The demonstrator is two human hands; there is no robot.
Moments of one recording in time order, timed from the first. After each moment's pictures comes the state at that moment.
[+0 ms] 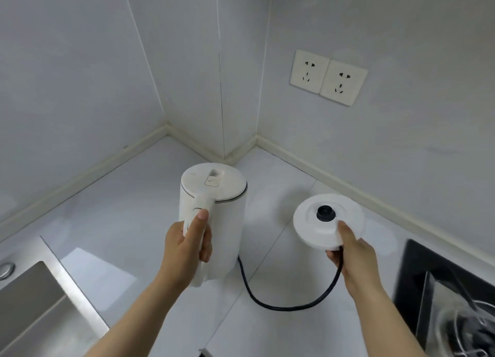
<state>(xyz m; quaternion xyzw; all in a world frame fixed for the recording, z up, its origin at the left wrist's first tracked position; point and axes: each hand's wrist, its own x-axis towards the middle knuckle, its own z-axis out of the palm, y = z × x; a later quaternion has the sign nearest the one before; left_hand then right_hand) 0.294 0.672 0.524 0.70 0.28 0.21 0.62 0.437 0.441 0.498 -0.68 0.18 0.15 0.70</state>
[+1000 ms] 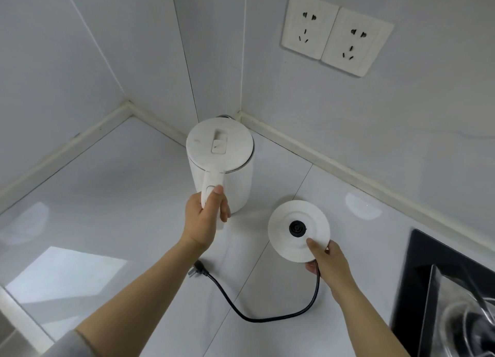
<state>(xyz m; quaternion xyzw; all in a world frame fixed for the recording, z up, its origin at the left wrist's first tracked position) 0.419 0.697 0.447 0.68 0.23 0.18 0.67 0.478 0.444 0.386 -0.79 0.16 0.28 0.53</state>
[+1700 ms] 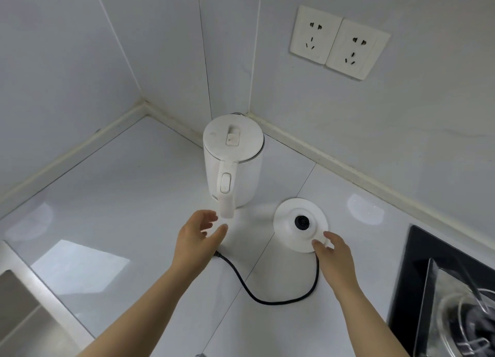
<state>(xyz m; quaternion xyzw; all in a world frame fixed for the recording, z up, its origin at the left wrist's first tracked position) 0.341 0.695 0.430 0.76 0.35 0.06 0.55 0.446 0.450 0.419 -0.85 0.12 0.22 0.46</state>
